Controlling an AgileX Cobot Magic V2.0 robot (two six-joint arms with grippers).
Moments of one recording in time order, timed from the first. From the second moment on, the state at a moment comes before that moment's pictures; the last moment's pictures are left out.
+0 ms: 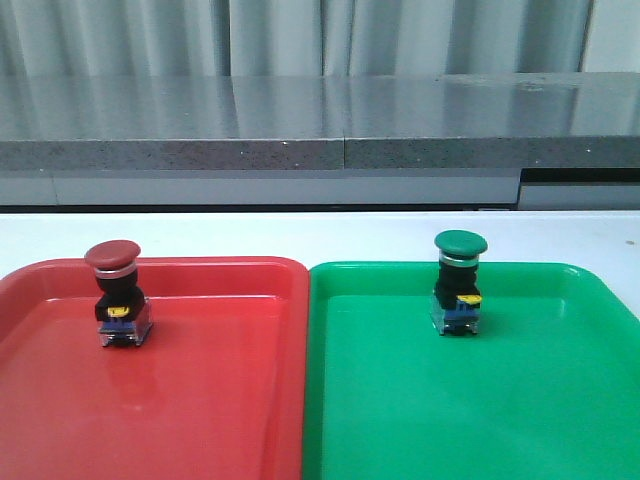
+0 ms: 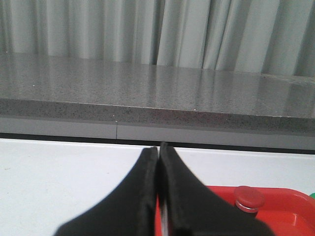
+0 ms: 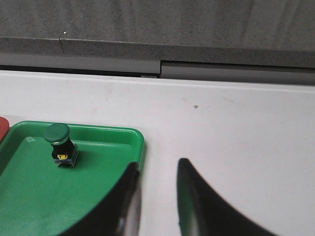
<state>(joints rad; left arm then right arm) -0.08 -0.01 0.00 0.11 0.03 -0.22 0.24 0.29 -0.58 -0.32 0.76 0.34</state>
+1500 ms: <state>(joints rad) -0.08 -0.01 0.00 0.11 0.03 -0.22 0.01 -0.01 -0.23 -0.03 0.50 0.07</state>
